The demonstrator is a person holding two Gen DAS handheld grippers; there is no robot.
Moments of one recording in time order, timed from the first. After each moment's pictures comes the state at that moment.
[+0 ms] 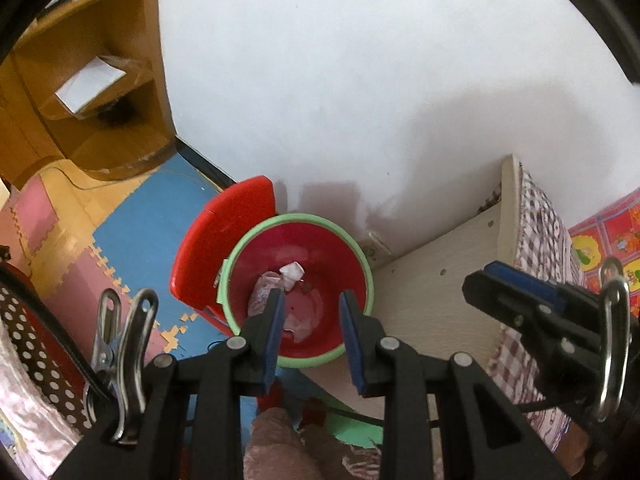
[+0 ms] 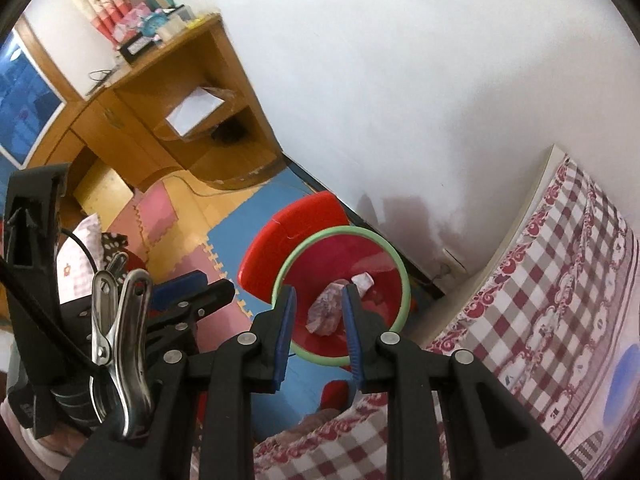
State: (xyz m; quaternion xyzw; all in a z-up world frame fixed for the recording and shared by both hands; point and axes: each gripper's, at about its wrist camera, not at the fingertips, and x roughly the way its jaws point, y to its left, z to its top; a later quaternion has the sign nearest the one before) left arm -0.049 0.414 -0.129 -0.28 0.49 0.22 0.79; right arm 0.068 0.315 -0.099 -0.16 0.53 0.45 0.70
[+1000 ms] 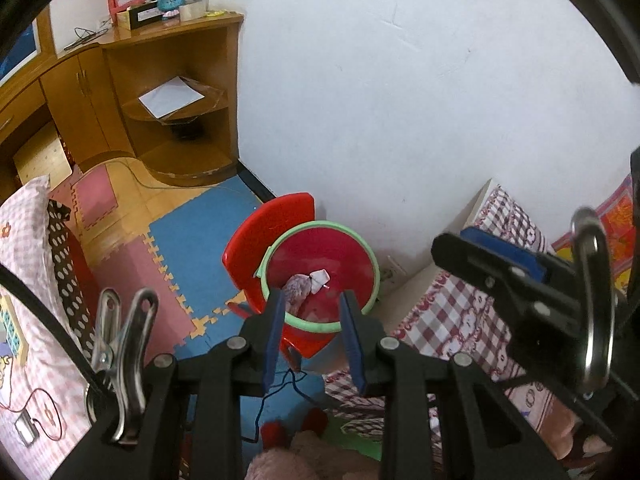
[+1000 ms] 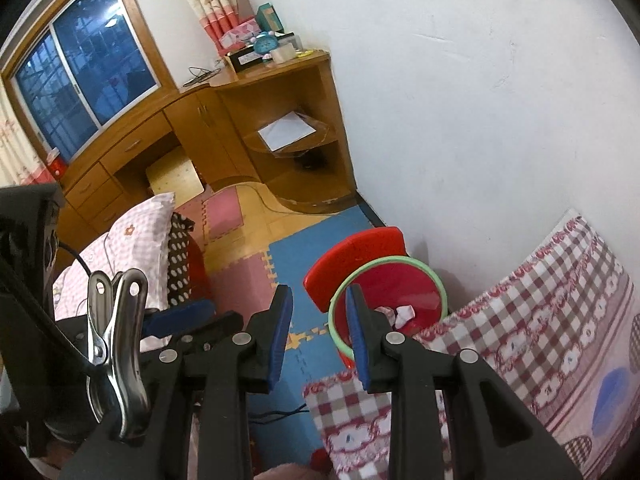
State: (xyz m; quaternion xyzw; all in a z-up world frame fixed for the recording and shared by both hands) left arm -0.150 0.306 -0.044 -0.28 0.42 0.34 0.80; right arm -0.005 0.229 -0.030 -0.15 0.43 0.58 0.68
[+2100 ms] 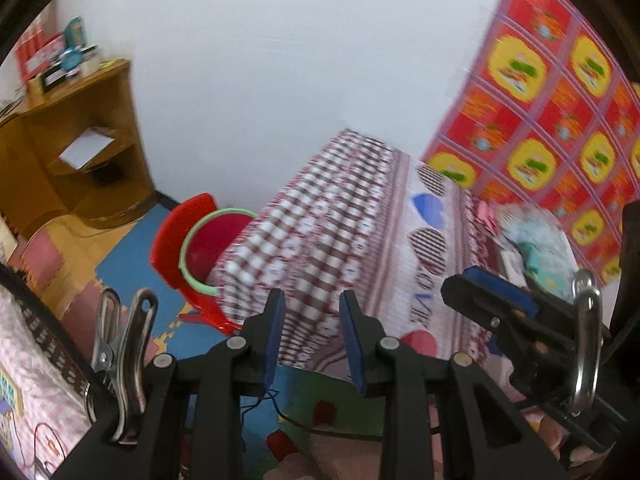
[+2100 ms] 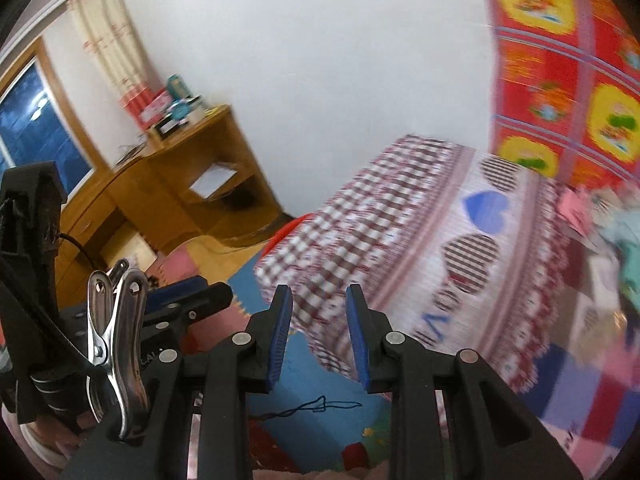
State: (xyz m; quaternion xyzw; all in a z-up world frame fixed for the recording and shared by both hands) left arm -0.169 0.138 0.009 -0.20 0.42 0.17 0.87; right arm -0.044 -0.011 0.016 -0.03 0.44 0.42 0.79
